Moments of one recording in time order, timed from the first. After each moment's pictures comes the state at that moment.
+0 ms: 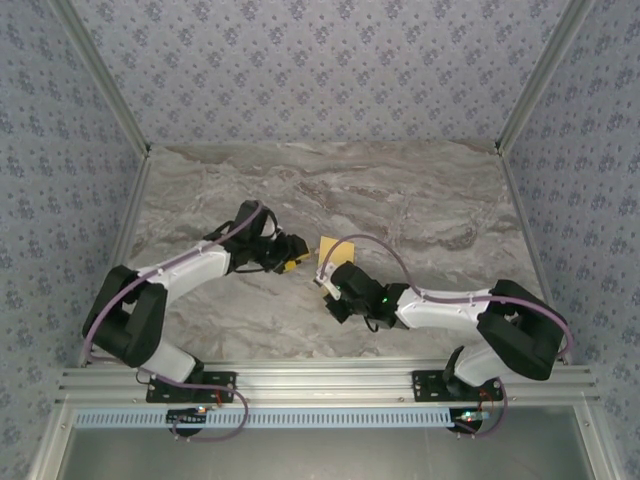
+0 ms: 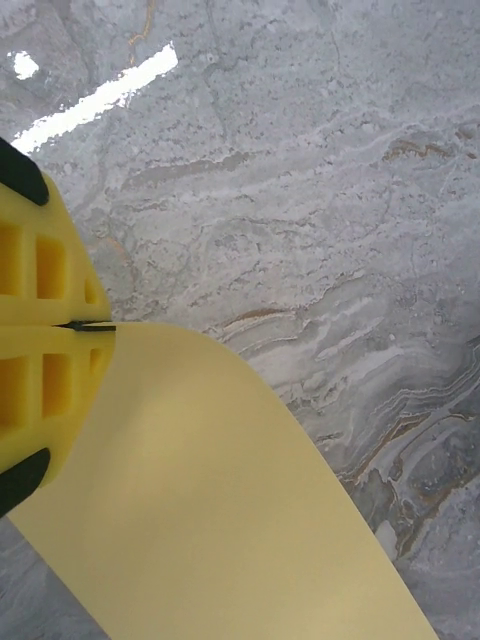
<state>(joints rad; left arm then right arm) -0.52 1.53 0.89 -0.23 0.55 -1.00 0.98 1.44 0.62 -0.01 0.08 0.04</state>
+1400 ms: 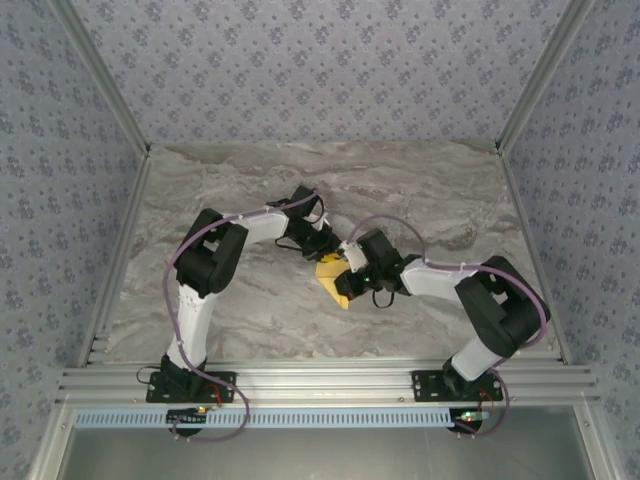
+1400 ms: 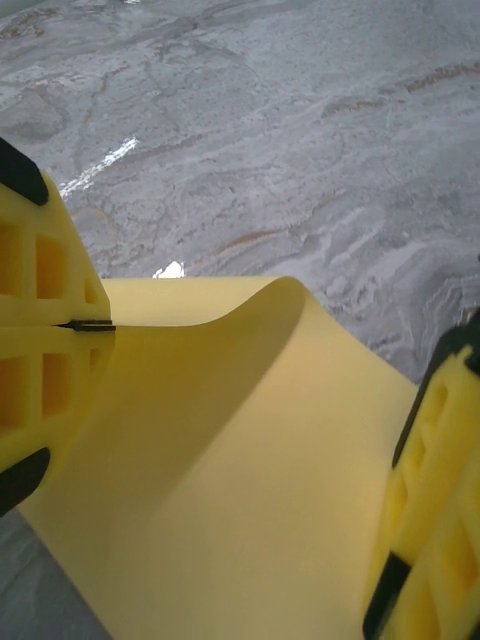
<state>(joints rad) -0.60 2.18 1.44 -0.41 0.72 -0.75 0.63 1.60 0.70 -0.05 -0.44 0.23</state>
